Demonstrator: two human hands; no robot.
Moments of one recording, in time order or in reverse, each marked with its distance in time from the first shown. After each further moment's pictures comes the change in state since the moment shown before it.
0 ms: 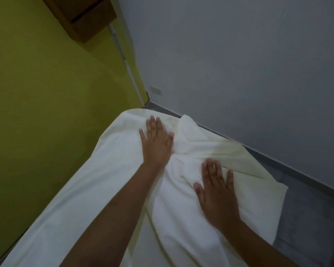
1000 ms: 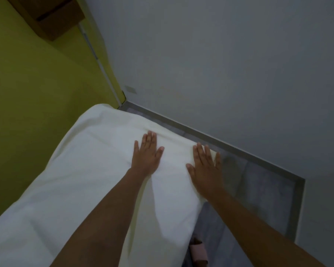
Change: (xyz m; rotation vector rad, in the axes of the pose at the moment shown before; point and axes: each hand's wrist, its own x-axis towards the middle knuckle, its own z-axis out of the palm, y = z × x) left_hand -0.083 0.065 0.037 -0.030 -0.255 0.149; right_hand -0.028 0.096 -0.023 -0.011 -0.042 0.080
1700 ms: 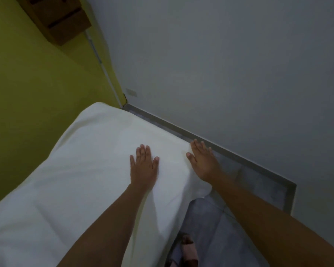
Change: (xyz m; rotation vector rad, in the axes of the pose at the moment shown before) left_hand -0.072 0.047 0.017 -0.061 0.076 -0.179; right_hand 0.009 0.048 -0.037 0.250 -0.203 -0.087
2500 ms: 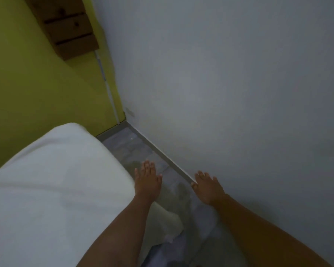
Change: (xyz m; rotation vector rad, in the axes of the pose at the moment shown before) left_hand 0.110 0.195 0.015 0.032 -0.058 -0.155; right_hand 0.107 0.179 -0.111 -0.339 -0.303 -0.082
